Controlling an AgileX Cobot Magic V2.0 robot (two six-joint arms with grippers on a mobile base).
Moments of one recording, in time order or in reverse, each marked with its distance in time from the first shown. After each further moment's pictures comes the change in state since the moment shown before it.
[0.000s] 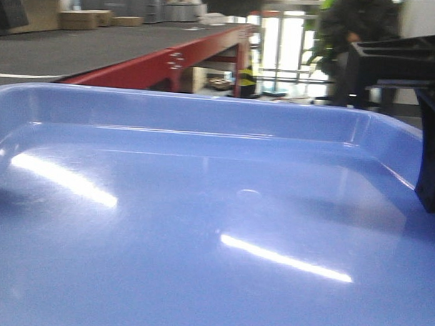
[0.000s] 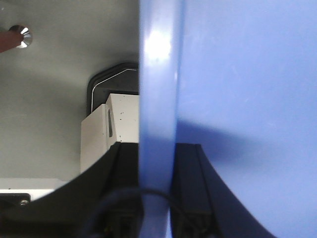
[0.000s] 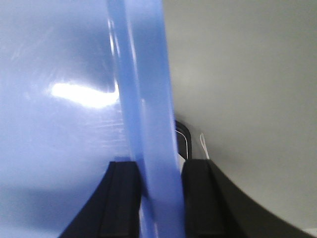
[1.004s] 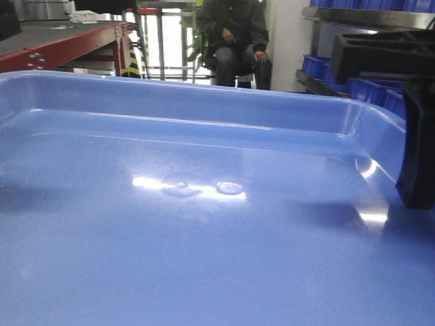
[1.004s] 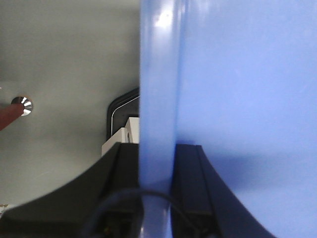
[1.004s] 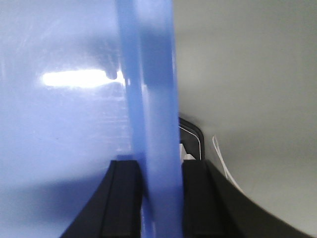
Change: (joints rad) left arm -0.002 0.000 0.000 0.125 -0.022 0.000; right arm 0.000 0.000 0.000 0.019 -0.036 0.006
